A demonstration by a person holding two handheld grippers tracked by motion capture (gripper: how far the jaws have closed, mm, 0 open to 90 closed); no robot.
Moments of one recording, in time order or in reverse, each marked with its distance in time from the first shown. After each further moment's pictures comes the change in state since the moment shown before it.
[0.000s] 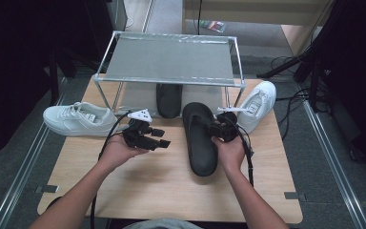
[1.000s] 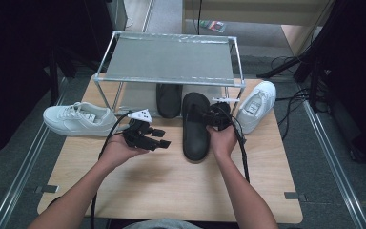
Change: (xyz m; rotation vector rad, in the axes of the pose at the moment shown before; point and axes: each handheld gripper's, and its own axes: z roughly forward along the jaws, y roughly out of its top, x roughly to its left) left arm 0.001 0.000 0.000 0.002 -0.013 0.009; right arm -0.008 0.023 0.039 -0.044 -0.085 -0.011
